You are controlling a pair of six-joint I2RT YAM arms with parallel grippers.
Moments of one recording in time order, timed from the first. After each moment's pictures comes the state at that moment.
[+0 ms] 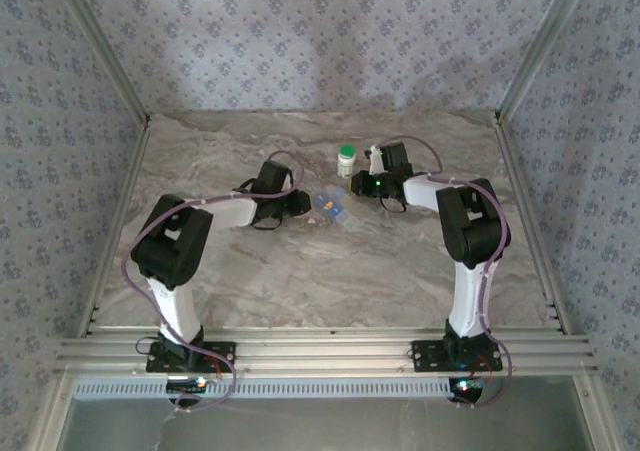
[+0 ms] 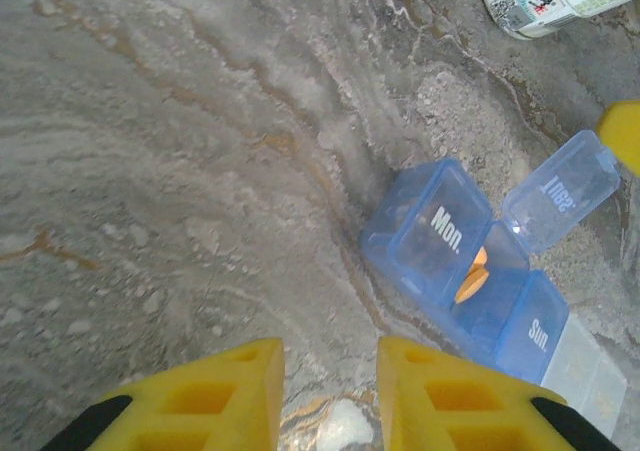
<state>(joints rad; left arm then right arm) -0.52 1.89 1.08 -0.05 0.23 -0.65 0.31 2.03 1.20 0.04 -0.45 0.39</state>
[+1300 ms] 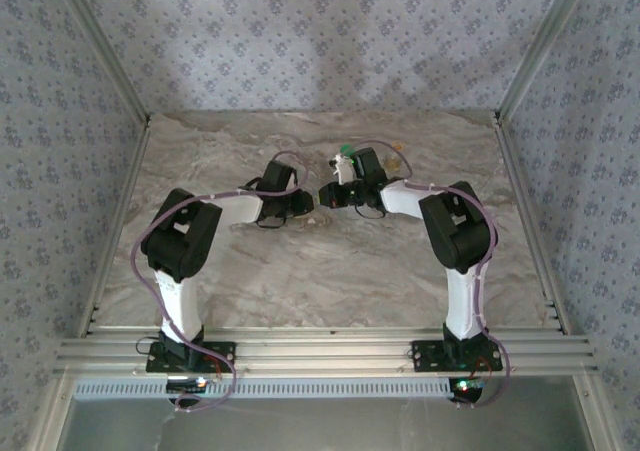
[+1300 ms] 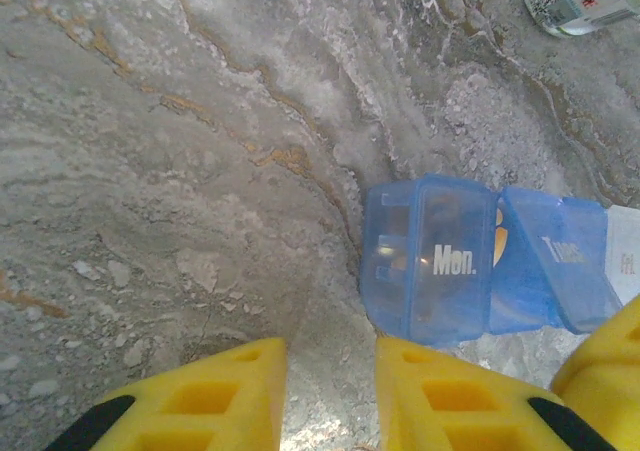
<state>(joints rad) -0.52 1.95 1.12 -0.05 0.23 -0.66 0.47 2.02 1.23 0.03 -0.59 0.33</state>
